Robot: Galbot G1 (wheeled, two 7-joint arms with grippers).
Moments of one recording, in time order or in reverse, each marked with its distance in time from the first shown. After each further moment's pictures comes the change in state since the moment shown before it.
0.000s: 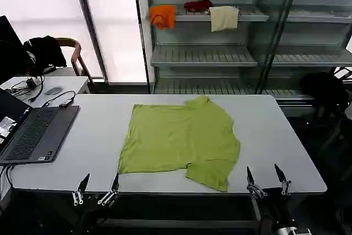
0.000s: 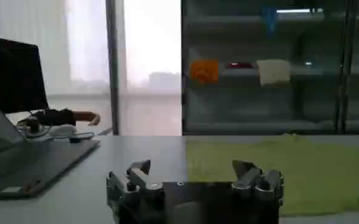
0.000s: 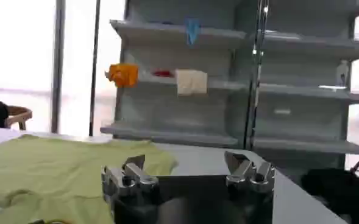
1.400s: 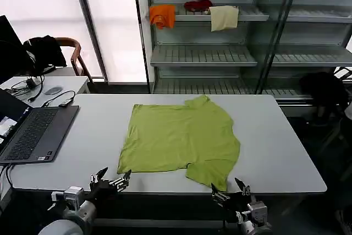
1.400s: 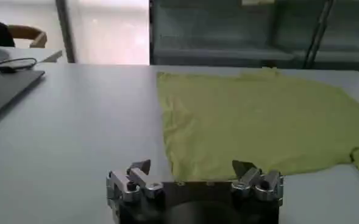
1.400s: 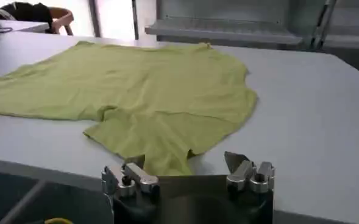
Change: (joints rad) left arm -0.339 0.076 -0.015 0.147 -0.327 0.499 0.117; right arm 0.218 0.027 -0.240 -0.005 0.125 -0.481 0.033
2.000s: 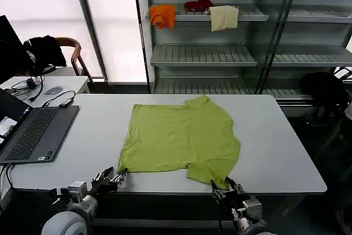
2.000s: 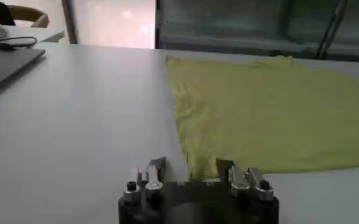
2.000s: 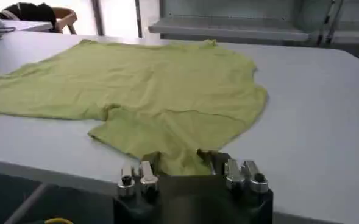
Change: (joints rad) left arm -0.053 -0.011 0.011 0.094 -0.013 0.008 0.026; right arm 0.020 0.005 -0.016 -0.028 0.004 -0.005 -0.005
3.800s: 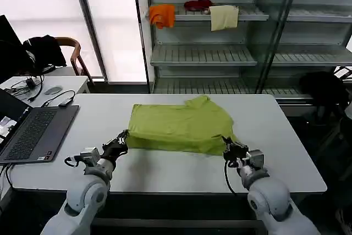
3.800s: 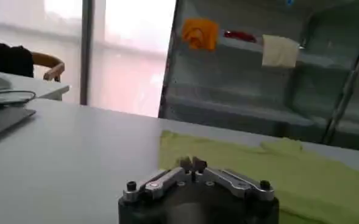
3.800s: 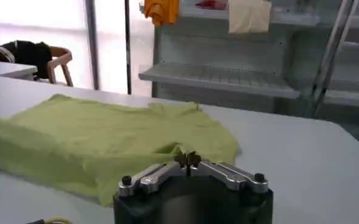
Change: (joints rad) left arm -0.381 -0.092 0.158 0.178 -0.044 -0.118 -0.150; right arm 0.541 0.012 -0.036 -0.322 0.013 -0.007 -0.136
